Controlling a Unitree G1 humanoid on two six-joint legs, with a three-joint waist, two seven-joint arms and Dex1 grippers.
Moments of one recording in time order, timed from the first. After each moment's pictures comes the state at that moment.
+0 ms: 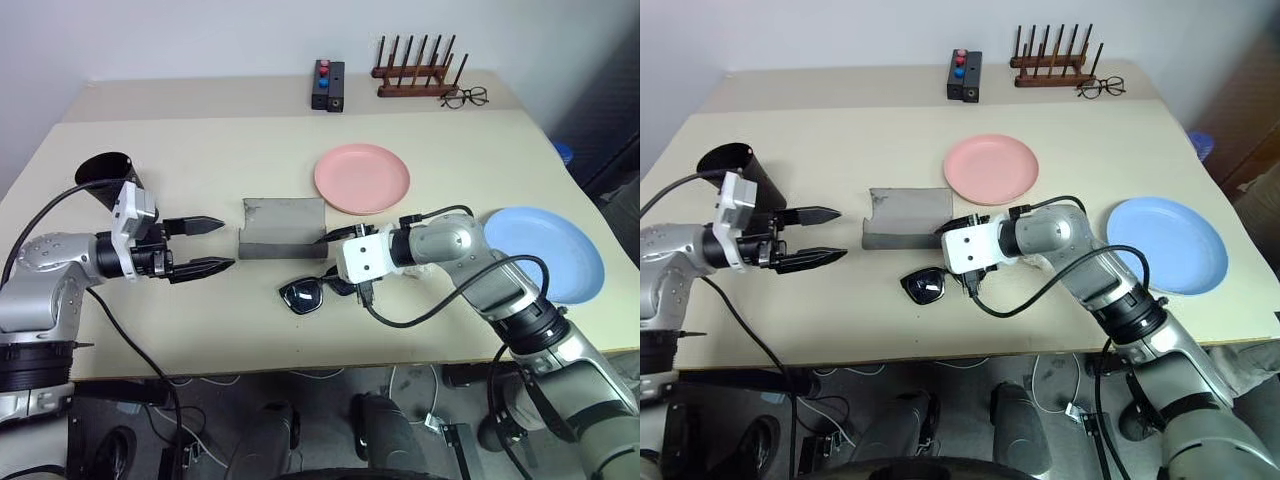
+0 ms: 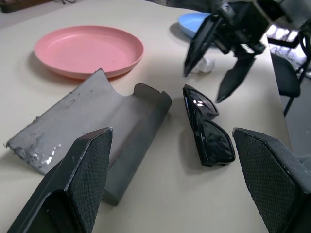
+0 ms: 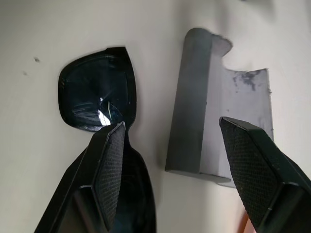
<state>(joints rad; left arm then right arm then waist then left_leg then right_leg) -0.34 0.77 0.23 0.02 -0.50 0.41 -1.34 -0.74 -0.58 0.49 -0.07 -0.18 0.09 1.08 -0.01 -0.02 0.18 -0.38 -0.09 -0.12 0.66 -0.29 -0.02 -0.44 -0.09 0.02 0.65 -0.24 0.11</state>
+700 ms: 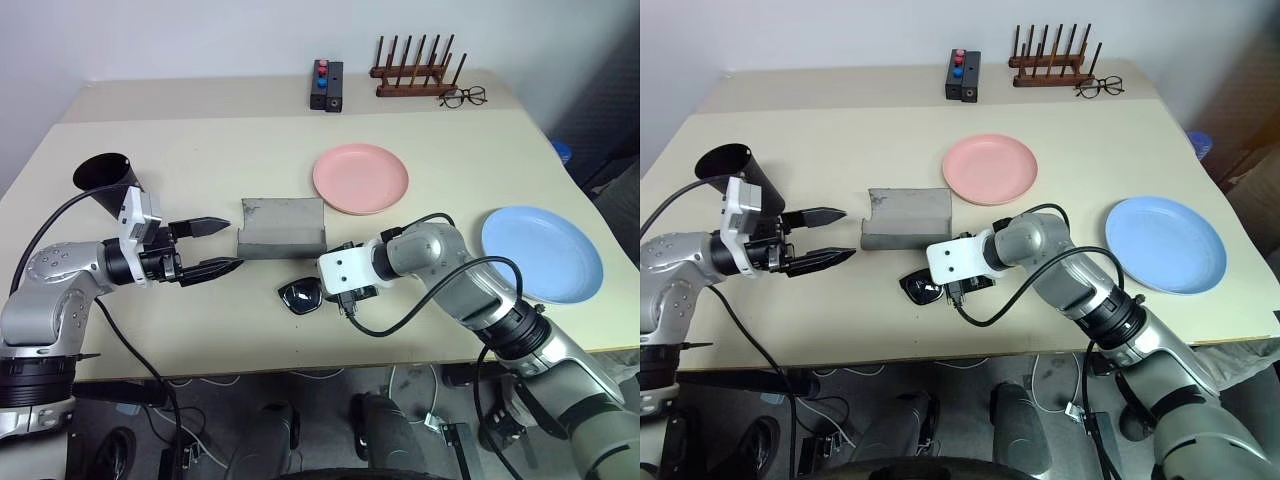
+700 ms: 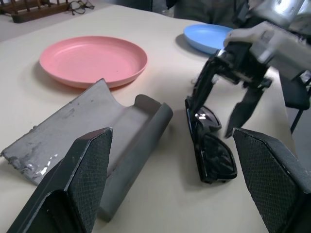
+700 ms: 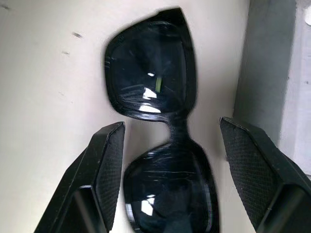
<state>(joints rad) -0.31 0.77 0.22 -0.04 -0.58 0.42 -1.25 -0.73 -0.55 0.60 -0.14 -0.29 0.36 1.15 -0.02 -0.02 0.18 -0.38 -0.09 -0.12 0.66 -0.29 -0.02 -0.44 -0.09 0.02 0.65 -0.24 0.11</state>
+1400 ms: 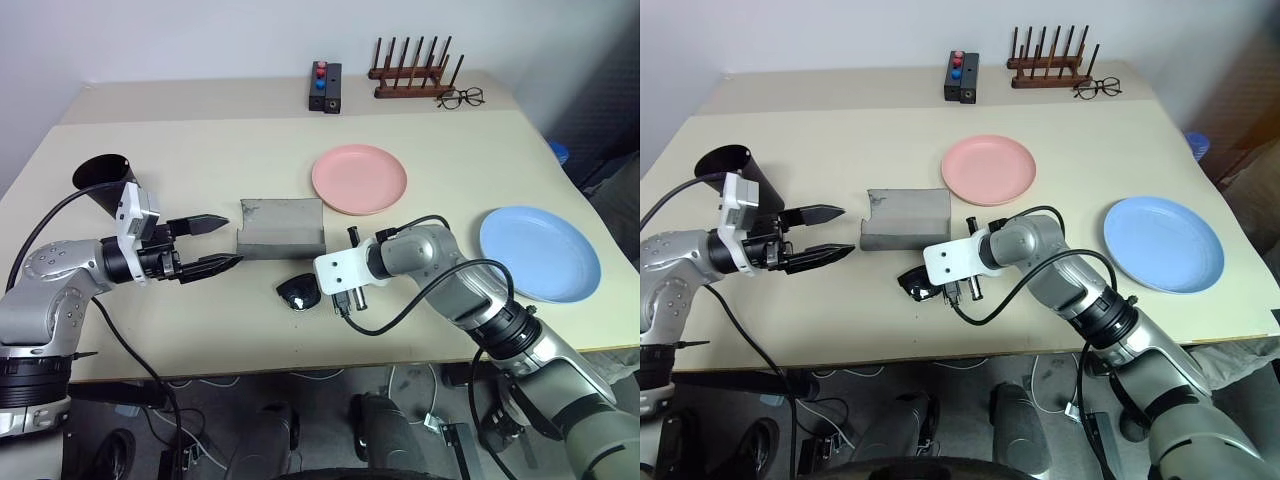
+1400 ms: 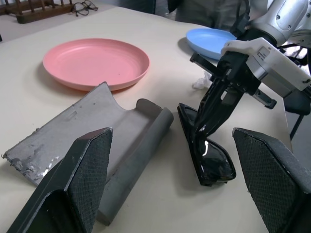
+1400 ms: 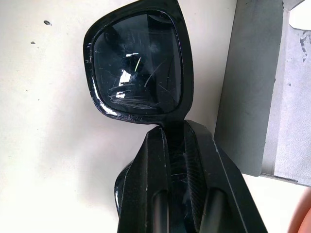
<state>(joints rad) -0.31 0.78 0.22 -0.06 -0.60 0.45 -1.22 -0.72 -0.53 0.59 -0.11 -0.33 0.31 1.13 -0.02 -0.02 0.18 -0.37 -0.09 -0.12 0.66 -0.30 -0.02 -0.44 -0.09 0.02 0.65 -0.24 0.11</state>
